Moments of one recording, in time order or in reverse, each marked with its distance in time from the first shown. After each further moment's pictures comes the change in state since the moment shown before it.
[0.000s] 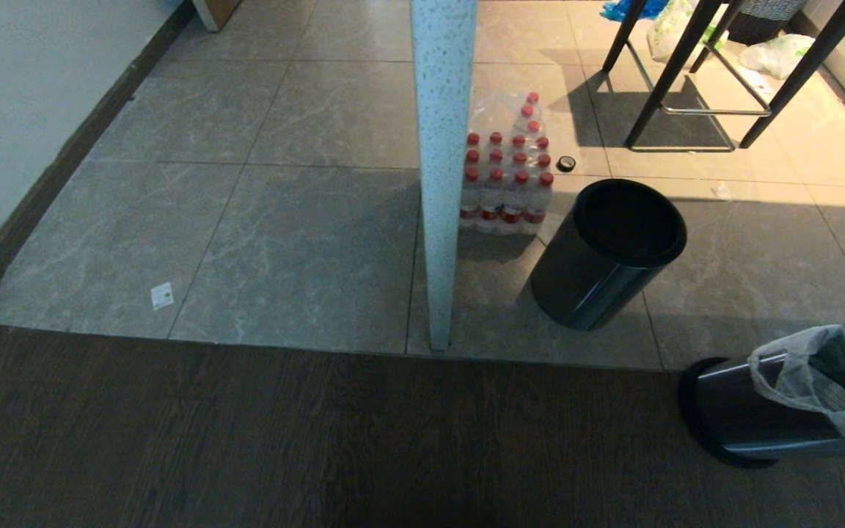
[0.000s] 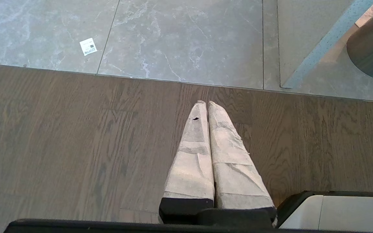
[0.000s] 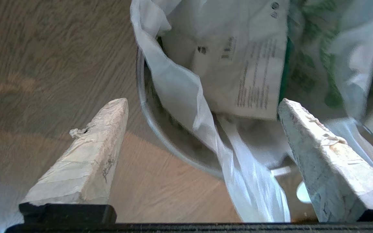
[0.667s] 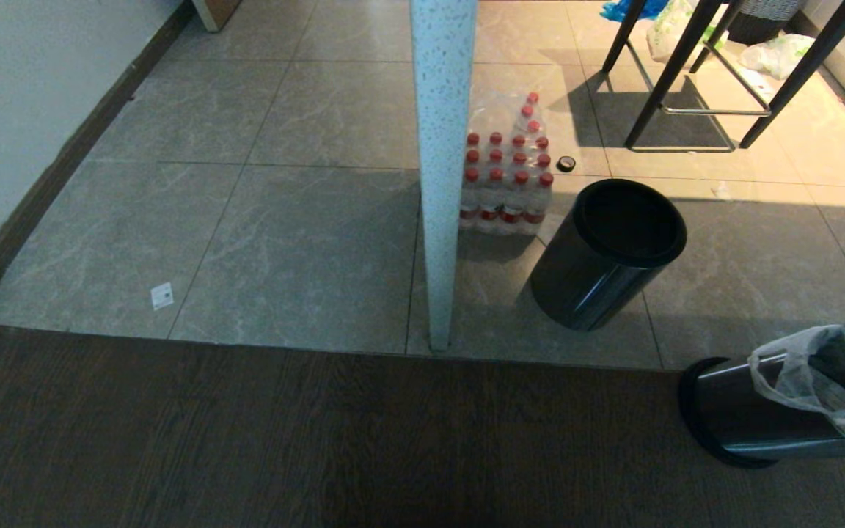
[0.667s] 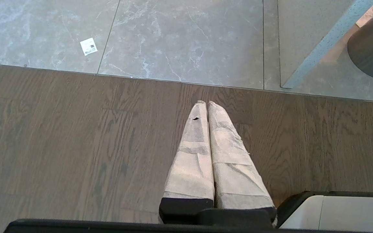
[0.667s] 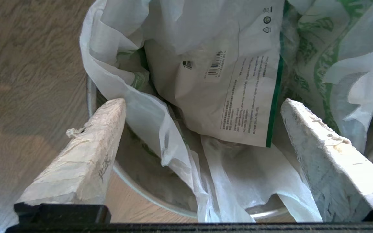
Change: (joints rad) left arm 0.000 0.000 0.000 0.001 0.000 0.000; right arm 0.041 0.126 -0.140 -0.001 -0.005 0.007
